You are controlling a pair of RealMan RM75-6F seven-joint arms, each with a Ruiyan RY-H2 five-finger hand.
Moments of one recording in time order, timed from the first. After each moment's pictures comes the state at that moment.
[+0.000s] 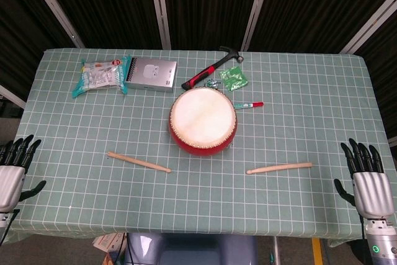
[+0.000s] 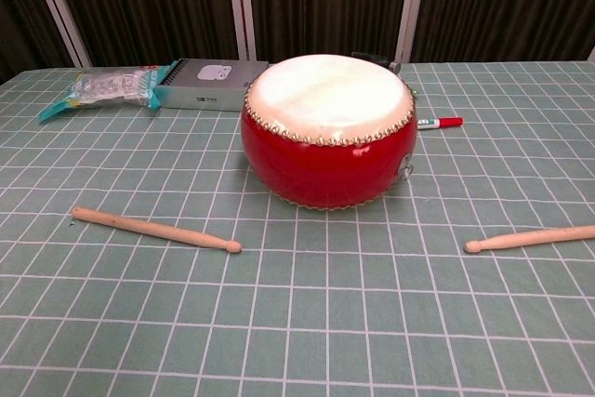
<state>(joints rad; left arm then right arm) -0.10 -1.14 -0.02 -1.55 1.55 1.50 0.13 0.07 -1.17 0.07 -1.56 -1.56 1.55 -0.12</state>
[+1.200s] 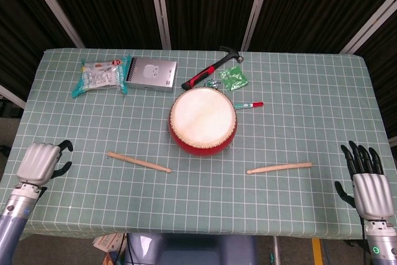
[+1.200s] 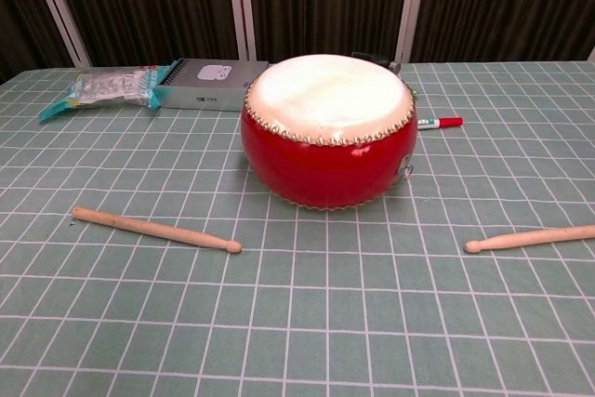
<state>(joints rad) -0.29 -1.20 -0.11 -1.61 1.42 1.23 0.29 0.07 -1.16 0.06 -1.58 -1.53 1.53 -0.13</state>
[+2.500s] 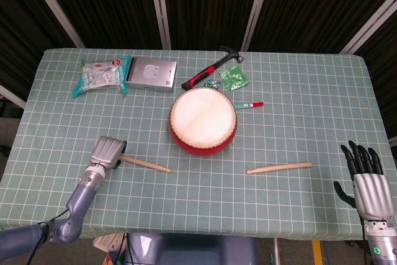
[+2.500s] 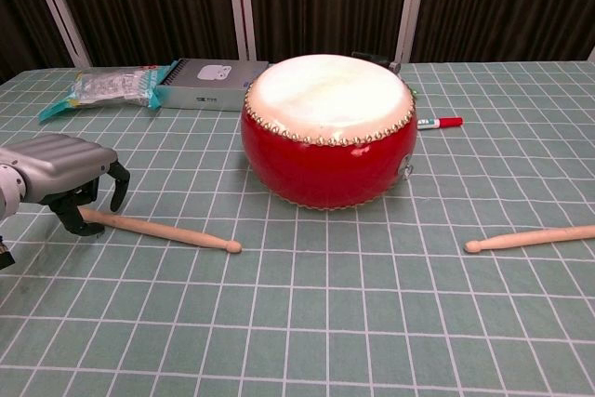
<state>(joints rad) -0.63 -1.55 -0.13 -1.47 0.91 0.97 0.79 0.06 -1.16 0.06 -1.58 -1.54 1.53 -0.08</state>
